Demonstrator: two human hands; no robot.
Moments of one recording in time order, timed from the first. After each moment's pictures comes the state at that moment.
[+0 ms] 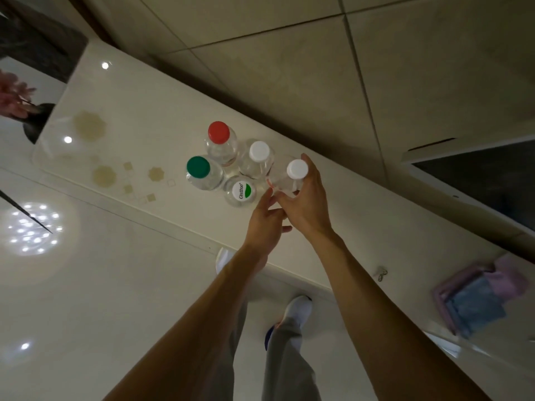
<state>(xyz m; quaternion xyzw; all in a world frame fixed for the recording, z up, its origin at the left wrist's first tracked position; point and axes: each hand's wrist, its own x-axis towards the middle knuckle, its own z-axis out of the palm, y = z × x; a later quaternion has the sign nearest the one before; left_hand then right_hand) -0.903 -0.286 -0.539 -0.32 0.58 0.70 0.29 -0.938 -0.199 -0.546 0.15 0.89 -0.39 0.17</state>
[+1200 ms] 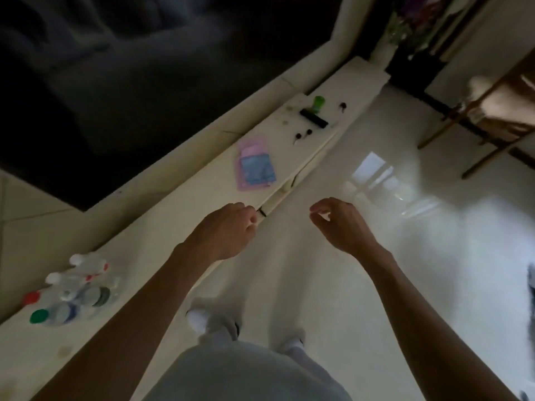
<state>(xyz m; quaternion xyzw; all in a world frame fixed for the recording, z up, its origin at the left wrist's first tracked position) -0.604 -0.098 -0.153 0.64 0.72 0.05 0.27 -0.382 0.001 -0.178 0.51 0.81 -0.28 -0.06</state>
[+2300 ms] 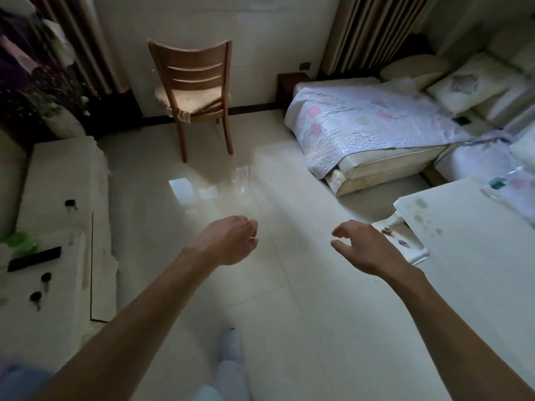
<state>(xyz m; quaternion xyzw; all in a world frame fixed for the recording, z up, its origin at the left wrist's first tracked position) -0.080 0.191 -0.115 0.96 0.23 -0.08 0.16 0.122 -0.005 -0.107 0.87 0.45 -0.16 -0.08</state>
